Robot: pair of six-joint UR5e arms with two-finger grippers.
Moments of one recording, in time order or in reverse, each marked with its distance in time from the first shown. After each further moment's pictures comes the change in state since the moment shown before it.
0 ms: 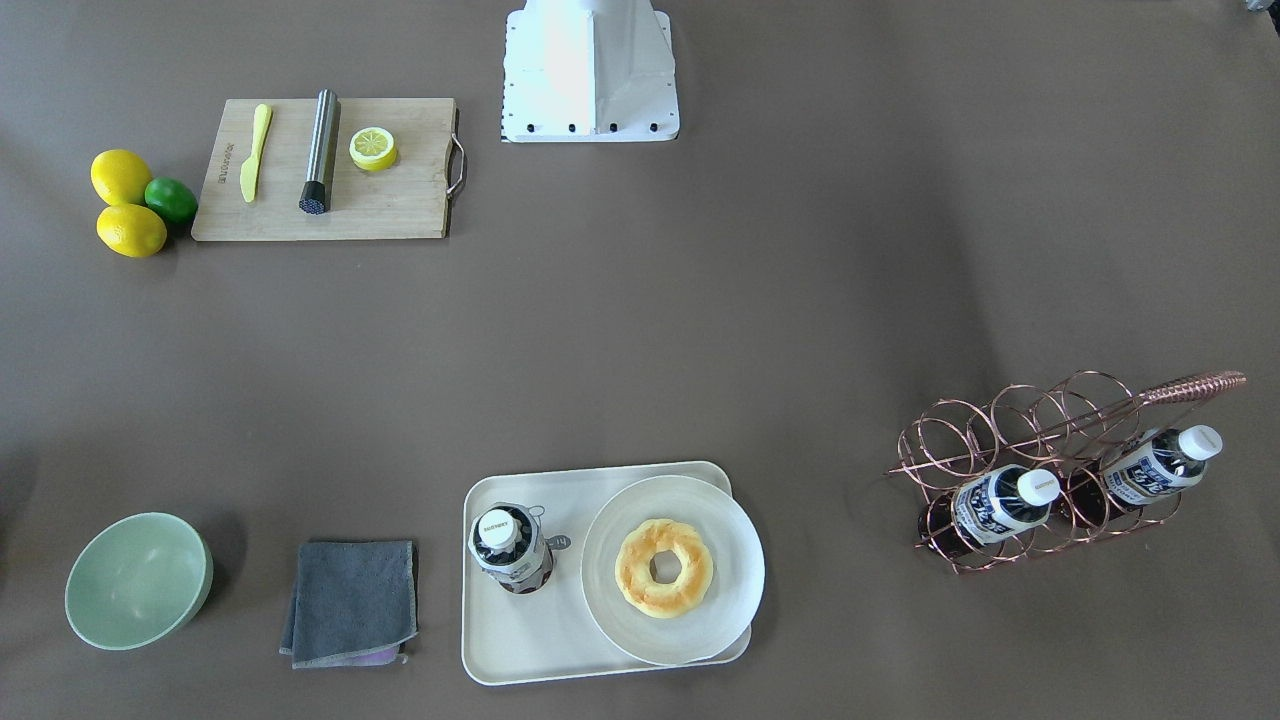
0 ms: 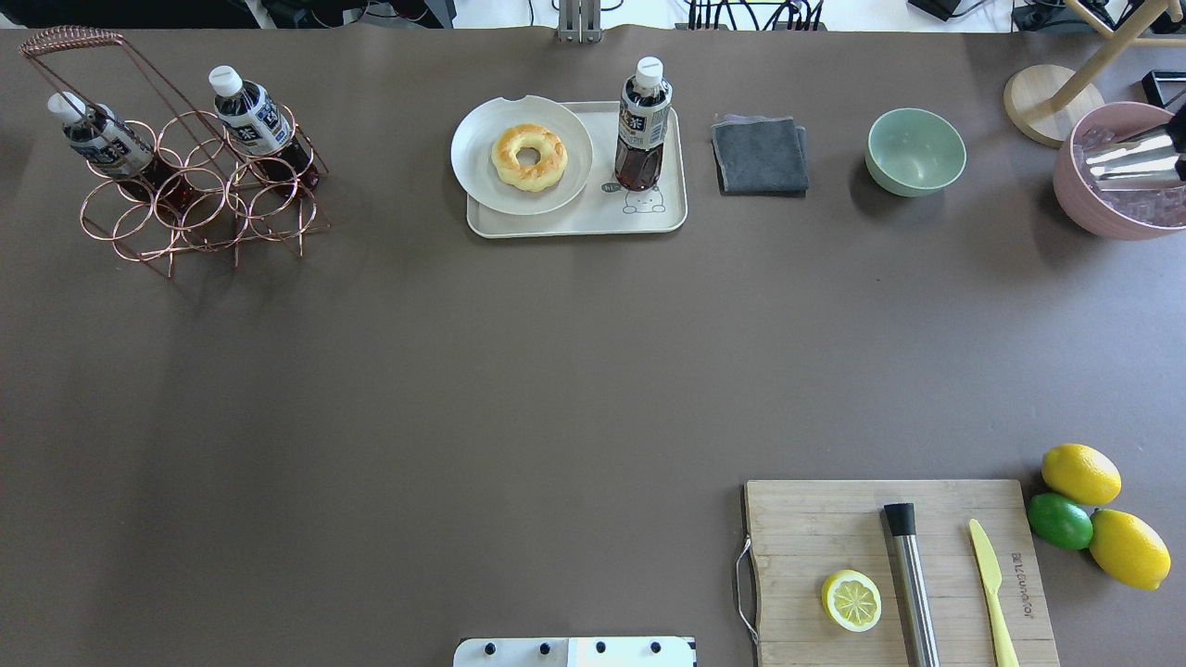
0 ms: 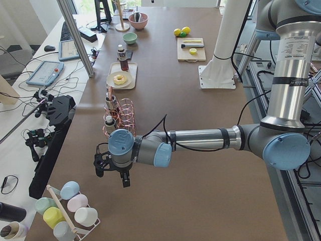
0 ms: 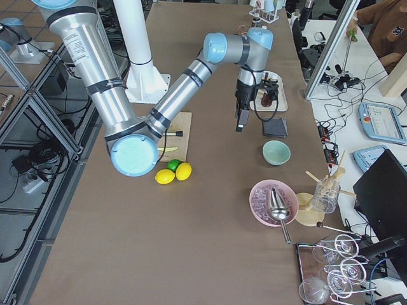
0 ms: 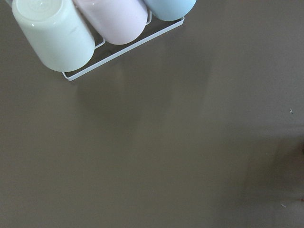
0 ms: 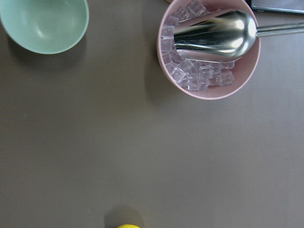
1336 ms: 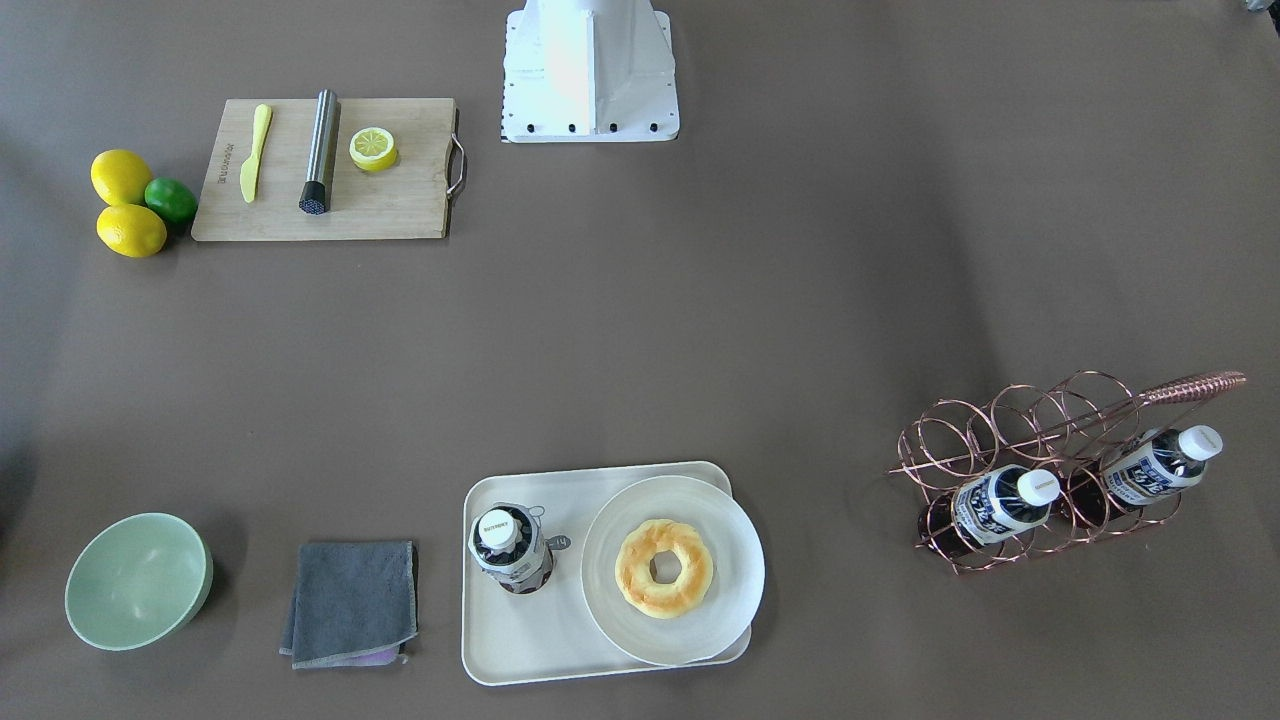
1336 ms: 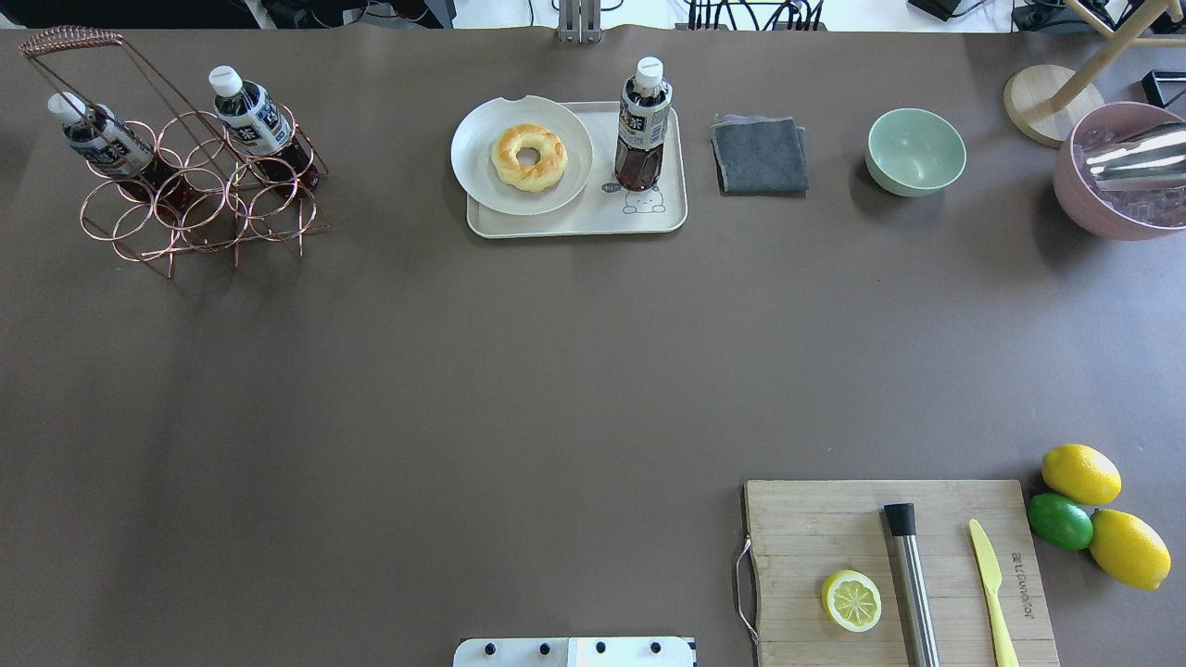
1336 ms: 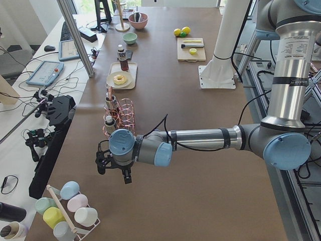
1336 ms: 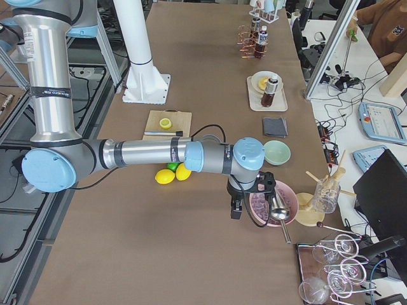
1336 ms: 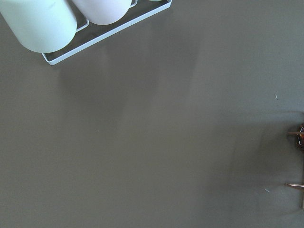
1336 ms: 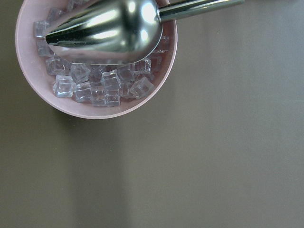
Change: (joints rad) left arm 0.009 0.005 -0.008 0.000 -0.054 0.003; right arm 0.300 -0.348 -0.397 0.677 0.245 -0.253
